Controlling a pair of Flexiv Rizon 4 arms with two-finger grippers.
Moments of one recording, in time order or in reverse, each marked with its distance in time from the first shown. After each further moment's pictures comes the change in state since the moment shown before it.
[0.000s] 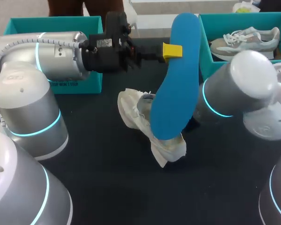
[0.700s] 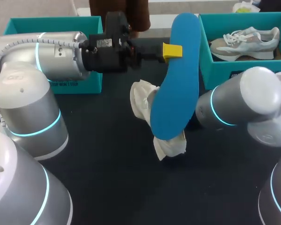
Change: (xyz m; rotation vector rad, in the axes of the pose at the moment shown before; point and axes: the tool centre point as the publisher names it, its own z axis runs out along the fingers) left arm 0.000 0.000 0.000 0.000 0.000 0.000; right arm -0.030 0.005 0.023 -0.078 -0.024 0.260
